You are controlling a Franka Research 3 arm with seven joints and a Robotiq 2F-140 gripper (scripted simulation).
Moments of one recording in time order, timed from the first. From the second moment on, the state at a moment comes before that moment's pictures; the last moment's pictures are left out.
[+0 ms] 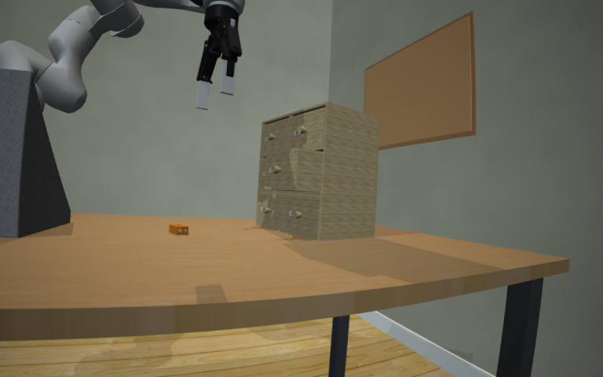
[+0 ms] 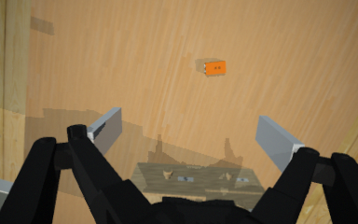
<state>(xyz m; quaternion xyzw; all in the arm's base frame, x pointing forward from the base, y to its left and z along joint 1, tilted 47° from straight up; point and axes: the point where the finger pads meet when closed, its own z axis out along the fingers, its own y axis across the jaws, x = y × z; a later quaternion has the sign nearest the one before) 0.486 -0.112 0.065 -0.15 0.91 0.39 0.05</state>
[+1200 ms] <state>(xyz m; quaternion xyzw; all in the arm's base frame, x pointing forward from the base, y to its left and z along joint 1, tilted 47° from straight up) 0.409 -0.140 0.022 -0.14 0.91 0.40 0.04</state>
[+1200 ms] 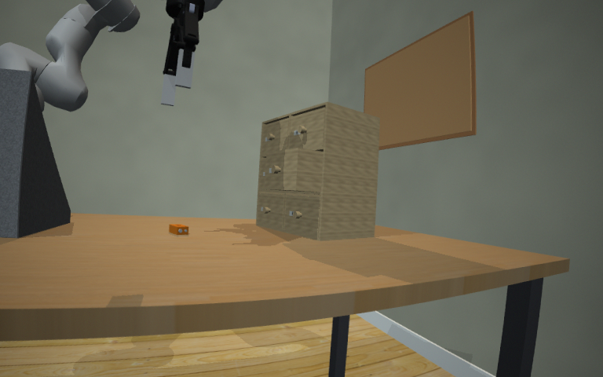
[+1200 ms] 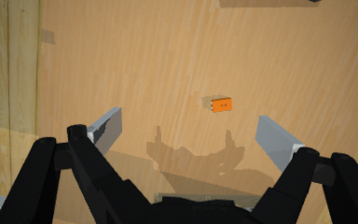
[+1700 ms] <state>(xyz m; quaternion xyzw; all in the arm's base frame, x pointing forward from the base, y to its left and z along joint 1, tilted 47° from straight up) 0.407 -0.138 0.018 -0.14 0.91 0.40 0.06</state>
